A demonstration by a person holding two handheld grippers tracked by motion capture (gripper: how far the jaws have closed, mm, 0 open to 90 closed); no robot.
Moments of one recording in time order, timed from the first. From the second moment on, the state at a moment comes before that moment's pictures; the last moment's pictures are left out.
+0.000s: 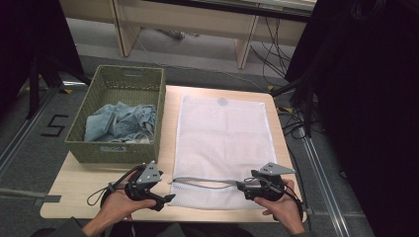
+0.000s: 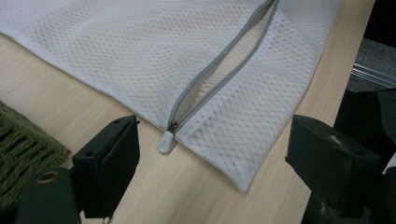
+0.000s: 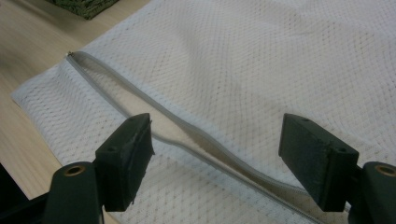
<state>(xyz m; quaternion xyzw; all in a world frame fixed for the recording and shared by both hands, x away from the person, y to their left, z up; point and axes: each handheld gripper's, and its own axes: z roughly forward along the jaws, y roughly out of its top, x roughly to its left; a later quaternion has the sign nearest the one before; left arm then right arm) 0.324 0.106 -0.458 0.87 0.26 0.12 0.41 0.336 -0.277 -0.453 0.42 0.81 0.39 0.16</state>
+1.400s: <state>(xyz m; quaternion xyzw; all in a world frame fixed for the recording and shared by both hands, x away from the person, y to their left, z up) 0.330 0.108 -0.456 0.87 0.27 0.12 0.41 0.387 -0.245 -0.495 0.33 0.90 0.24 0.18</state>
